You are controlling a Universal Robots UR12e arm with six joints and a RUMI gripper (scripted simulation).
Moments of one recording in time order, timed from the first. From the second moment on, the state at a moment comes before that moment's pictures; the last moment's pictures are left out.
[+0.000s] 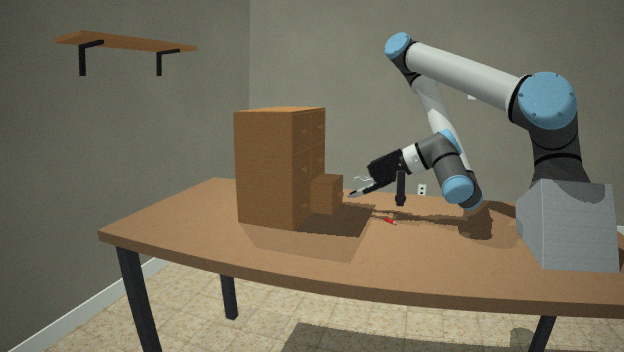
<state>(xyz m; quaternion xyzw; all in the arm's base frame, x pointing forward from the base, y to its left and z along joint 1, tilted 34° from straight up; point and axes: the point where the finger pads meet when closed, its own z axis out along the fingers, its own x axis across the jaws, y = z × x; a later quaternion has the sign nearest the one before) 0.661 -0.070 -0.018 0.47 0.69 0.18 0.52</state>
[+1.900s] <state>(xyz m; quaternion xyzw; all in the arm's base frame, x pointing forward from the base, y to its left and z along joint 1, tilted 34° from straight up) 0.692 -0.070 -0.017 0.47 0.69 0.18 0.52</state>
